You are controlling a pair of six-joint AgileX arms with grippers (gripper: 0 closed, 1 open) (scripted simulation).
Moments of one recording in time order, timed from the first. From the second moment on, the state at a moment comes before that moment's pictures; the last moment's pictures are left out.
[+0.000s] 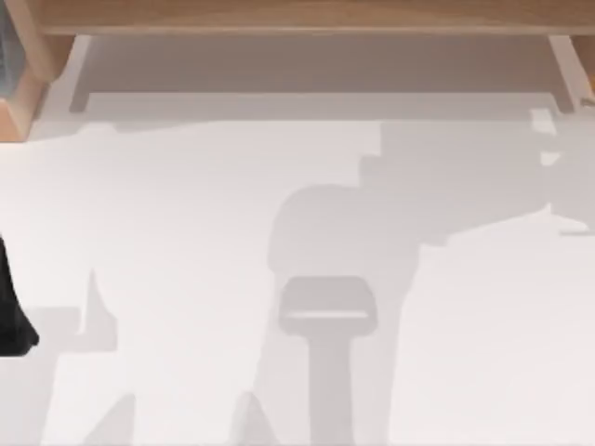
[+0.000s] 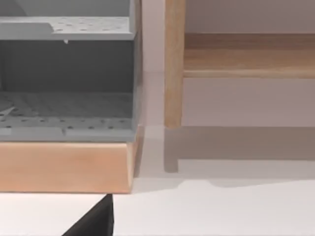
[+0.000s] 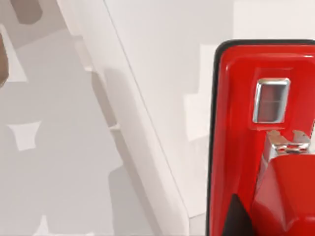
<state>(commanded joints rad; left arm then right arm) 0.00 0.00 0.00 0.00 0.00 0.00 -0.29 2.30 2.39 -1.42 -0.04 0.12</state>
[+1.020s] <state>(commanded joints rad) 0.00 0.00 0.00 0.00 0.00 0.00 -0.38 2.79 2.88 -1.68 0.02 -0.34</state>
